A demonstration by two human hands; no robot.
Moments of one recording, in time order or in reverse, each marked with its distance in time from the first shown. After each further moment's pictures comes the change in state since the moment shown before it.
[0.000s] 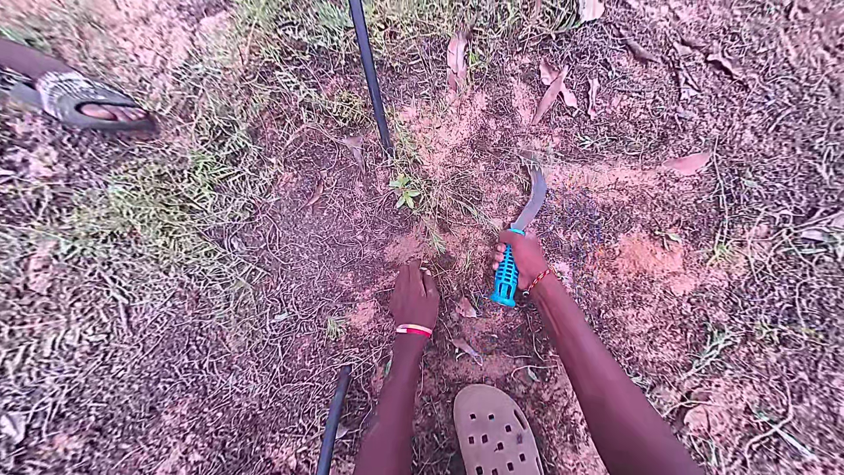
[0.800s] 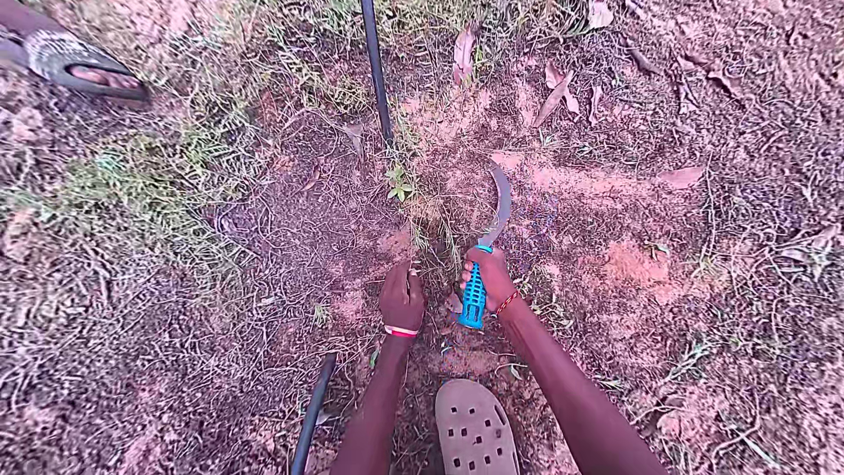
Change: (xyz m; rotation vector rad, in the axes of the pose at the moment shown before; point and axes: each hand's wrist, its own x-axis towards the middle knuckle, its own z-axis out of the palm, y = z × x) left_hand -0.012 -0.027 0.034 -0.227 0.420 0.219; right_hand -0.022 0.032 0.017 -0.004 -0.135 0.054
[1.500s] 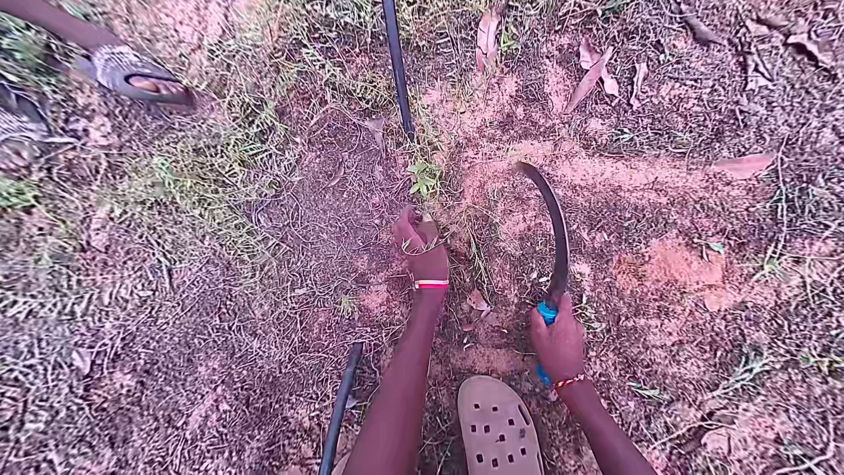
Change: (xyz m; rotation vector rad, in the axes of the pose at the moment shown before) left_hand 0.078 0.050 -0.002 -0.331 0.077 -0.403; right_hand -0.059 0.060 -0.089 -1.122 0.414 -0.496
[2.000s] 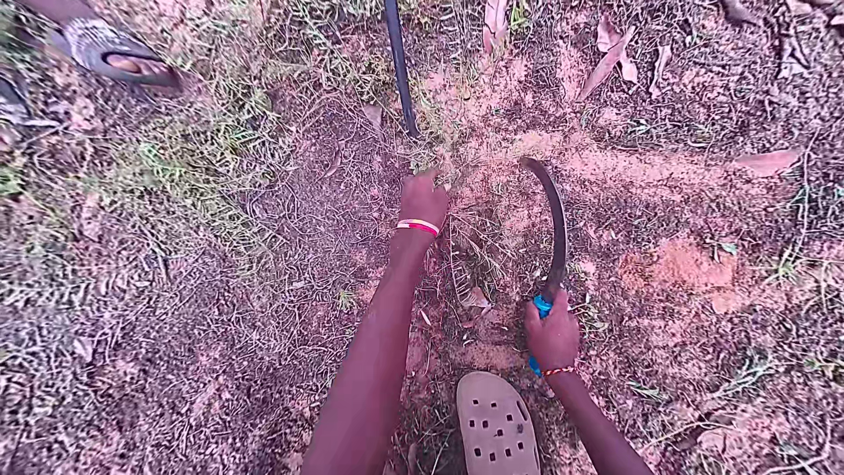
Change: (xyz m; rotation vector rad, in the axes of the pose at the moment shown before) left_hand 0.080 0.053 0.000 0.565 -0.537 0.134; right_hand 0.007 -0.005 0.013 -0.119 0.020 0.047
